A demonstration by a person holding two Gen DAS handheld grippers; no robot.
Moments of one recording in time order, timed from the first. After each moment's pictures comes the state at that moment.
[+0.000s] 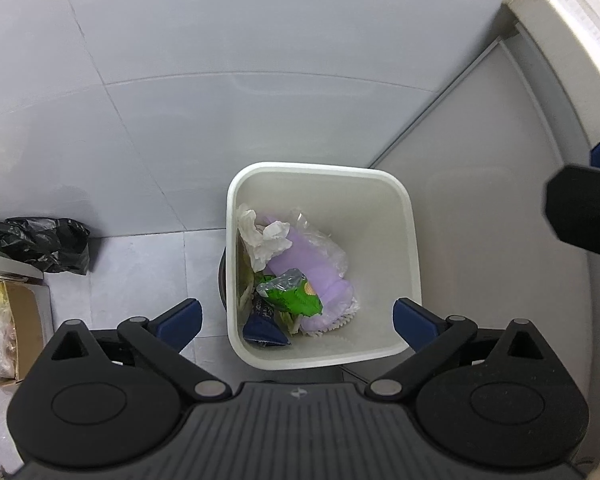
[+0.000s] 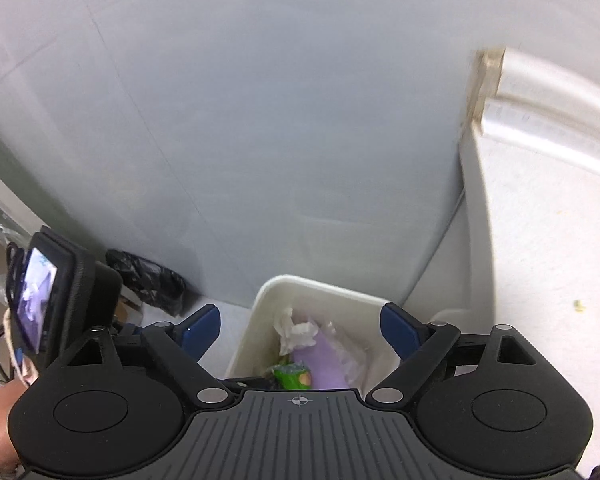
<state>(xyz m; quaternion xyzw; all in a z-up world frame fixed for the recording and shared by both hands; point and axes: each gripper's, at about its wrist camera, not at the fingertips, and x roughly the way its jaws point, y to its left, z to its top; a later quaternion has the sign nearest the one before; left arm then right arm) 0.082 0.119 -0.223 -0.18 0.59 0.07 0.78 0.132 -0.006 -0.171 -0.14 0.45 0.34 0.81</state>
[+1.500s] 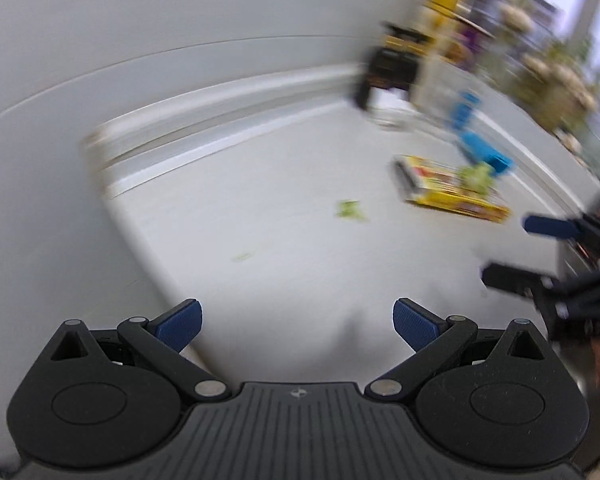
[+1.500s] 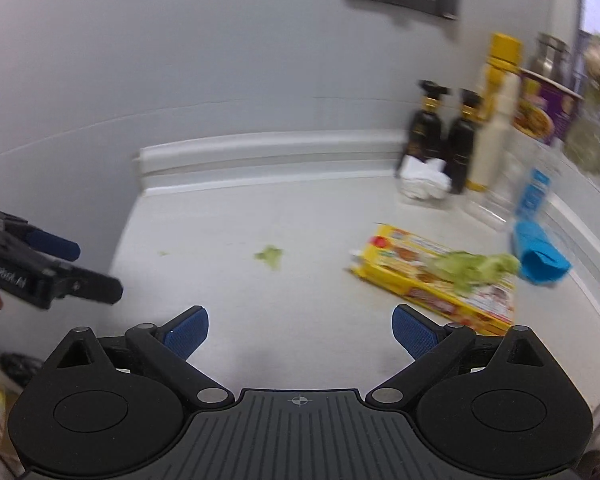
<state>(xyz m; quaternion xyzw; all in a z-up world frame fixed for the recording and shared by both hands) 0.124 -0.066 -0.078 0.00 0.42 -0.21 0.88 0.088 -0.302 -0.102 -0.04 0.32 0.12 0.94</state>
